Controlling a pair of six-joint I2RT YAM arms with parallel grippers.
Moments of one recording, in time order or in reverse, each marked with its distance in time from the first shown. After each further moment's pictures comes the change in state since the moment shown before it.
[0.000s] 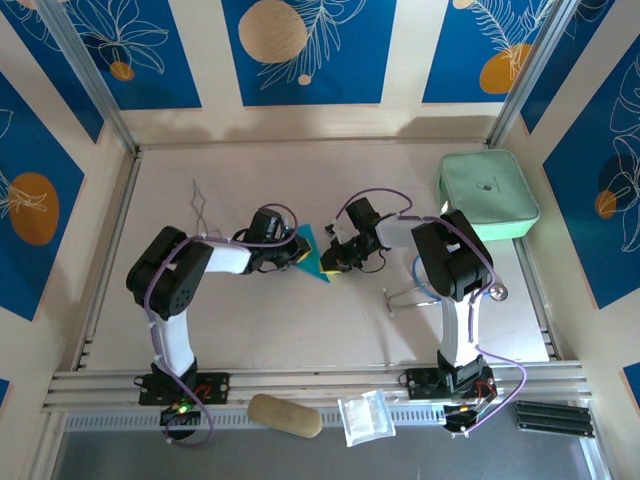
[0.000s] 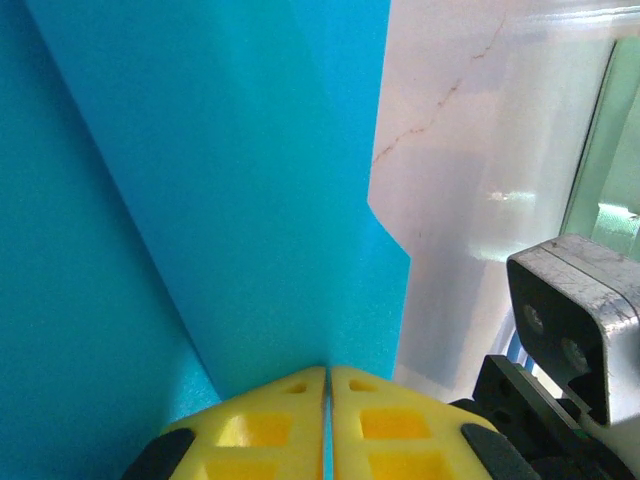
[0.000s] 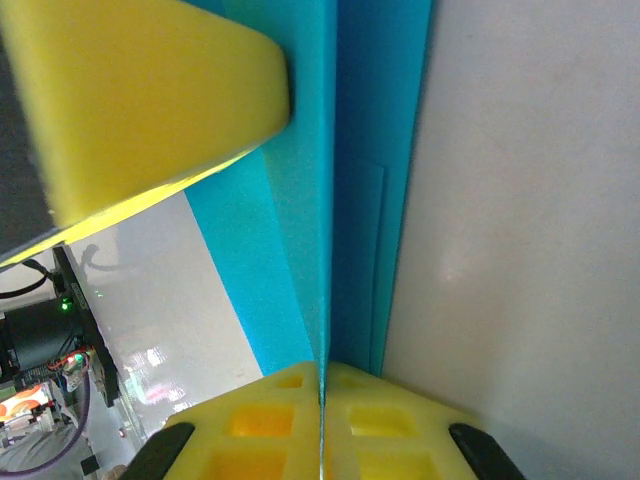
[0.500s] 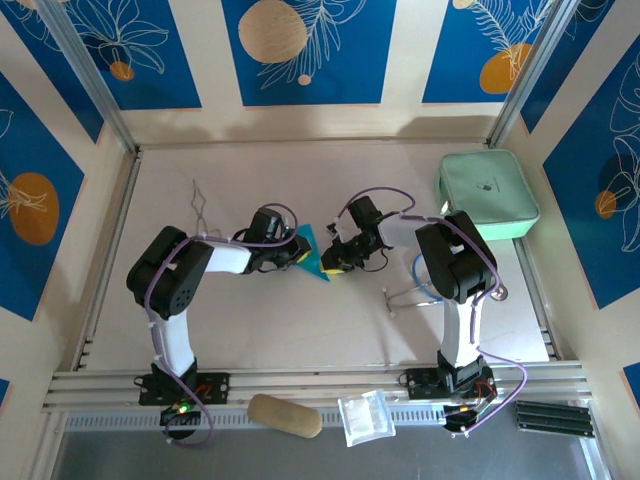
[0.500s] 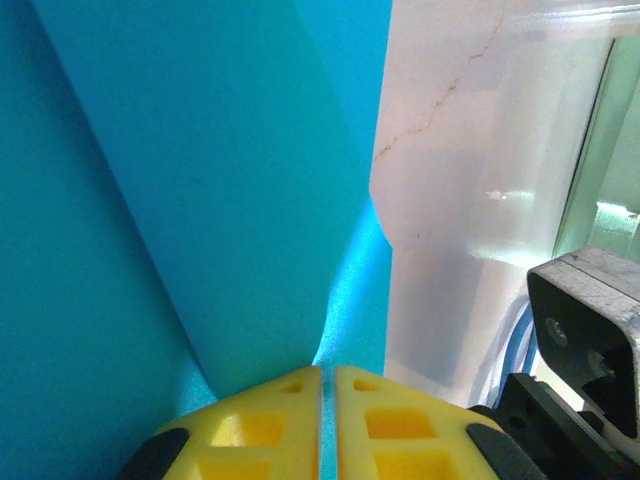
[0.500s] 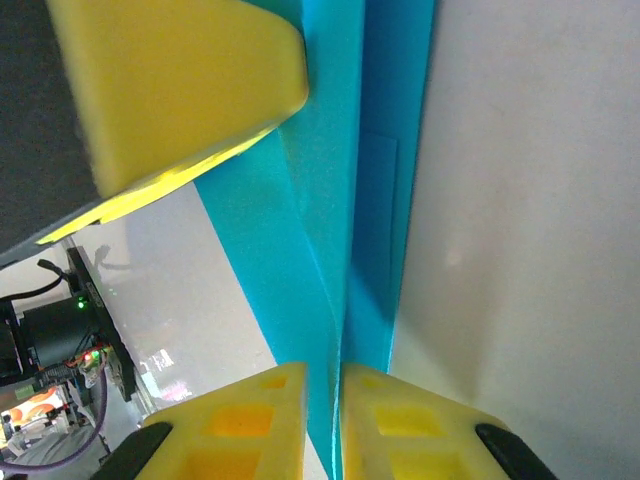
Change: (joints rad) left arm 0.001 0.002 0.000 0.004 0.006 0.000; right arm -0.005 -0.032 0.000 -0.045 -0.006 0.020
